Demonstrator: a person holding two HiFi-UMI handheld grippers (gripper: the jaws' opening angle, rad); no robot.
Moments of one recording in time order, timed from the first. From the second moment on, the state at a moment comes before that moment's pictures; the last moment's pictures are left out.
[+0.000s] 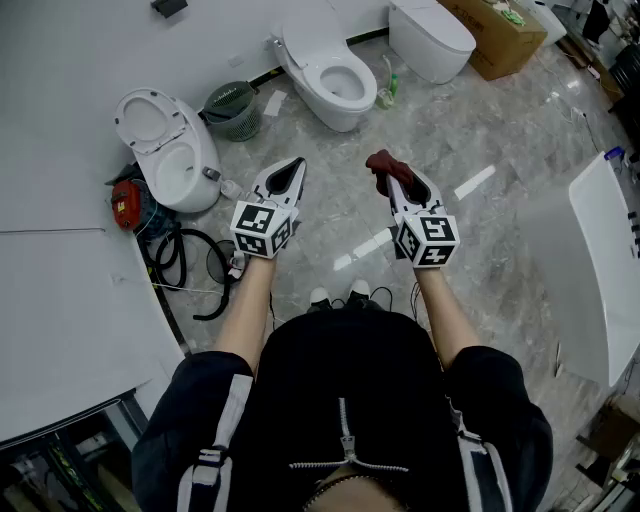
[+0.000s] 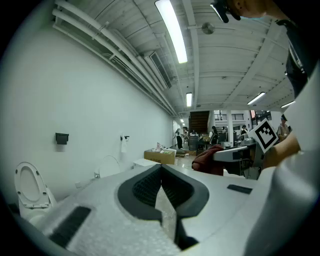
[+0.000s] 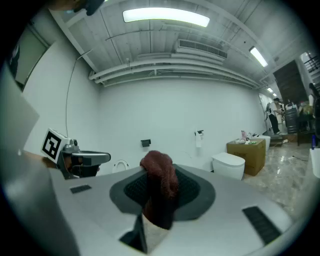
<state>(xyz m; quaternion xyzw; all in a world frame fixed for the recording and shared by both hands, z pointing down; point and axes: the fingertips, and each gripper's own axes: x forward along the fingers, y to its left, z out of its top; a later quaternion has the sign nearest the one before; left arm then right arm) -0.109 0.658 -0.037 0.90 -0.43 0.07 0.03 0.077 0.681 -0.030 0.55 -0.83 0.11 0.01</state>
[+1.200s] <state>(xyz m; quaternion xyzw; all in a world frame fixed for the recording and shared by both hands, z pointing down) -0.102 0.553 -0.013 0.88 -0.47 0.07 0.05 0.096 0.555 0.002 0.51 -0.85 0.15 0.02</state>
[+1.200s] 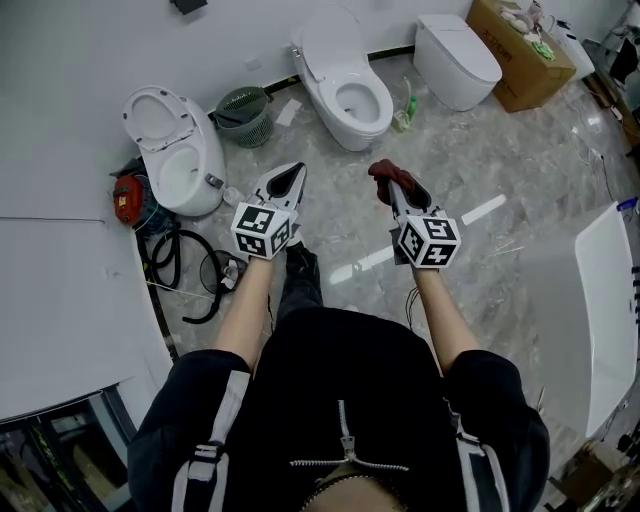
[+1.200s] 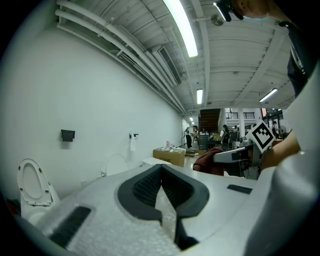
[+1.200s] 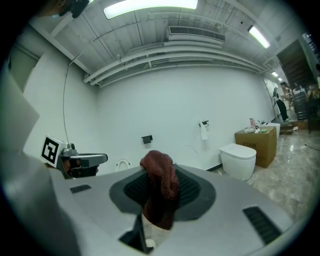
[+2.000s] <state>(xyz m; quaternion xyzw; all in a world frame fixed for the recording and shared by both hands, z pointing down) -0.241 0.258 0.014 0.90 -0.42 0.09 0.08 -0.068 0.278 0.022 0.54 -0.82 0.17 0.06</state>
